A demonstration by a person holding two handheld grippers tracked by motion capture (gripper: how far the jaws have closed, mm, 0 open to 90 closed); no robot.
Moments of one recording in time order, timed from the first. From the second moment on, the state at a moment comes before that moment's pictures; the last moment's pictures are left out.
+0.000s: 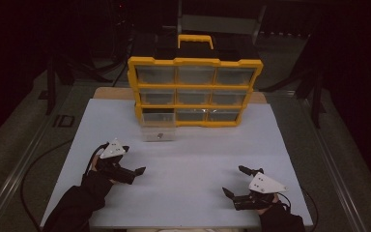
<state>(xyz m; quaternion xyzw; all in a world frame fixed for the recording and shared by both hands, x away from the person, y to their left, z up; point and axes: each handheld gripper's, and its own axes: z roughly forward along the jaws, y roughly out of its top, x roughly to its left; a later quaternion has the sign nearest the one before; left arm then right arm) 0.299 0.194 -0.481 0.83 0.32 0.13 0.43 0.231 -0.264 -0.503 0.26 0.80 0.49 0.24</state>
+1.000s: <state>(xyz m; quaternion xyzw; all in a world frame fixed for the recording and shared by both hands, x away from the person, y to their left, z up) 0.281 0.203 -0.503 0.83 0.33 0.14 0.43 0.231 -0.264 -0.502 0.26 0.80 0.49 0.24</state>
